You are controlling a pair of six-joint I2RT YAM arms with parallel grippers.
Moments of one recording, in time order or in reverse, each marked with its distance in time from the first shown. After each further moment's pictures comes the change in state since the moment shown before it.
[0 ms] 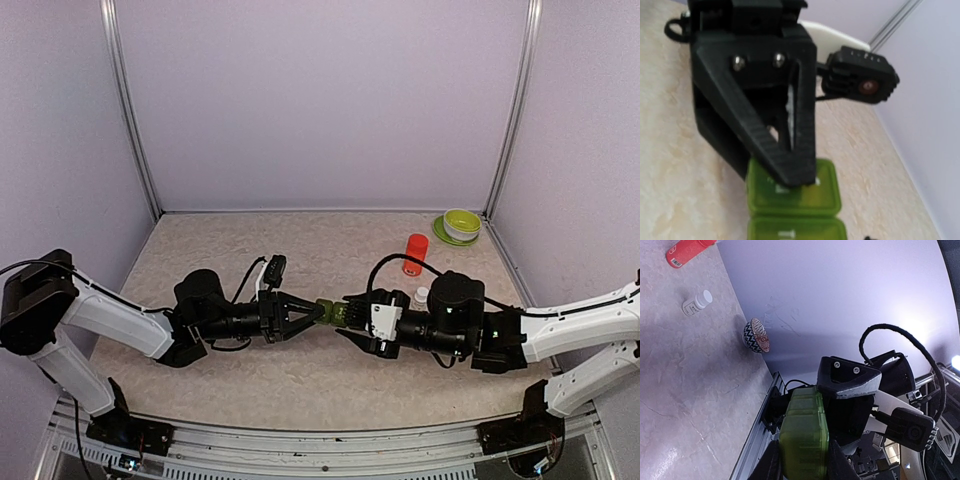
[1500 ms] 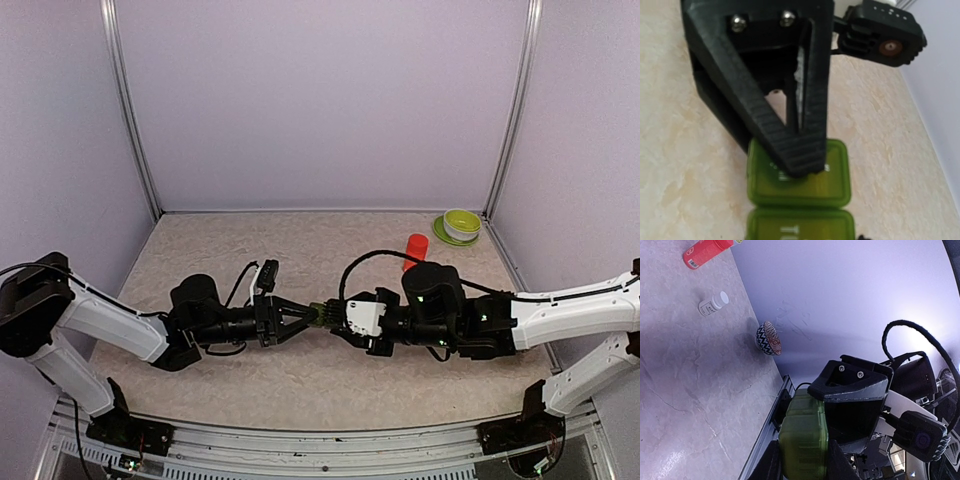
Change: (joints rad) left arm 0.004 -0.026 -0.048 -0.016 -0.043 0.017; right arm 0.004 0.081 0.167 -0.283 0.031 0.003
